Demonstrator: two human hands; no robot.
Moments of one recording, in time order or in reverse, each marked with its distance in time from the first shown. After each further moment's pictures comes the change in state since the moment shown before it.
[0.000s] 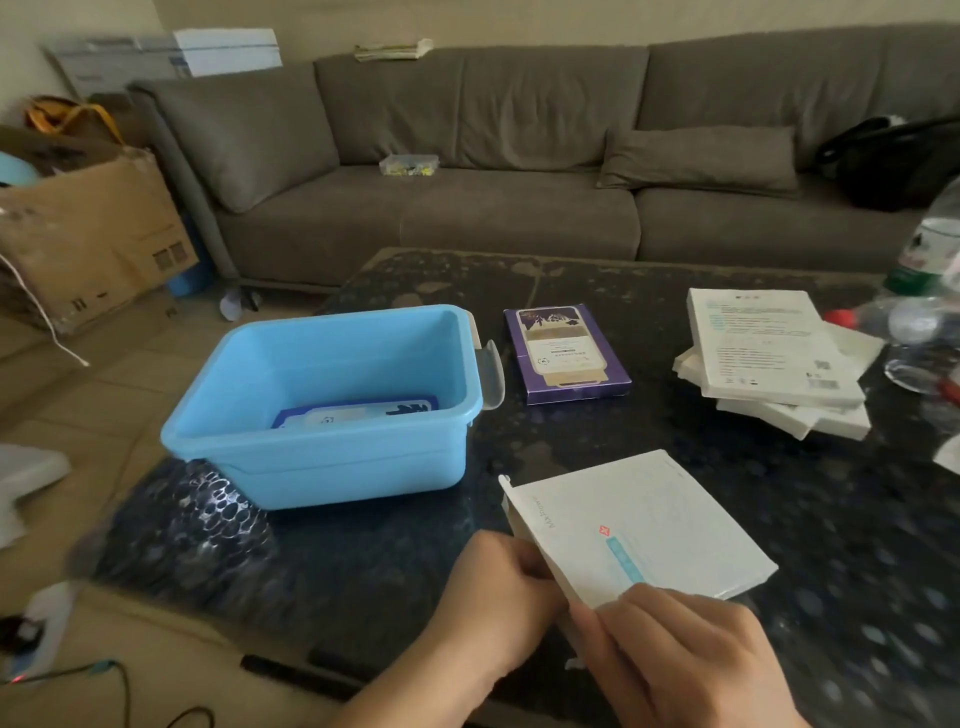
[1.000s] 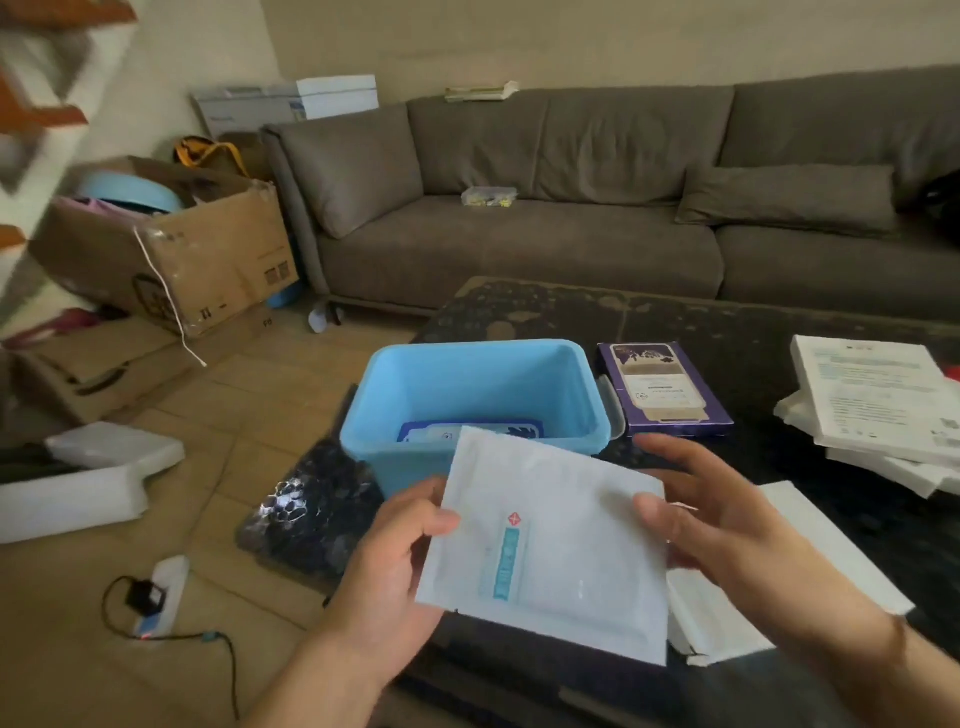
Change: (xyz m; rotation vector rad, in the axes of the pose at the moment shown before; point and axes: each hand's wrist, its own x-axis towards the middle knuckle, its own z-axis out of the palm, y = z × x) left_hand -0.060 -0.031 -0.135 -0.856 0.080 0.301; right_hand 0.117 -0.032 -0.019 1.108 -0.433 0.896
